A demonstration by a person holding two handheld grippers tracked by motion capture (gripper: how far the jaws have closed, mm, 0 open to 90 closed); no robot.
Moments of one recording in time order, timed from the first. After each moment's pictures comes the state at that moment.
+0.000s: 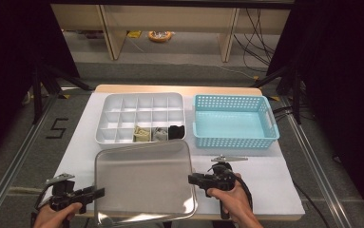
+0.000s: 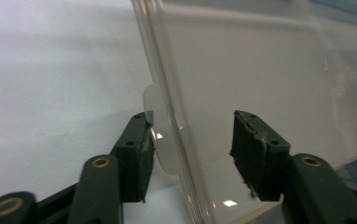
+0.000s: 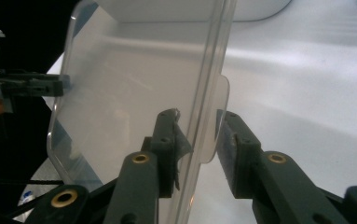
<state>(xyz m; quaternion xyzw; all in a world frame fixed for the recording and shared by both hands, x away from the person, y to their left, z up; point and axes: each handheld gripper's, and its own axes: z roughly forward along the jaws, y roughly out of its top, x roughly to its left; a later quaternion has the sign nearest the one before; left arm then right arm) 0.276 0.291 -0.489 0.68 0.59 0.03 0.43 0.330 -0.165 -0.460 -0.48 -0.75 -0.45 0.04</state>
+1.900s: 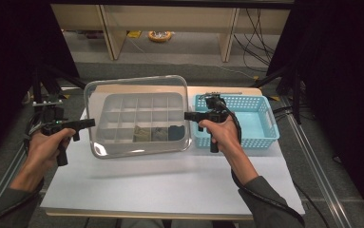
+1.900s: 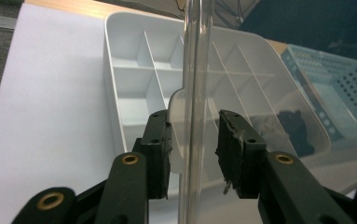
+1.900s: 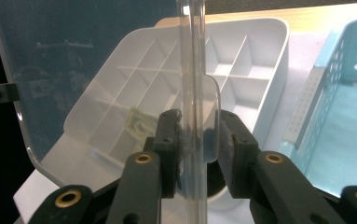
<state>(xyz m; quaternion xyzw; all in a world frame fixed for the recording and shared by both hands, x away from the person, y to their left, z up) 0.413 0.302 -0.356 0.63 0.62 0.12 0.45 0.466 -0.138 -0.355 -0.51 -0.72 -0.47 -0.02</state>
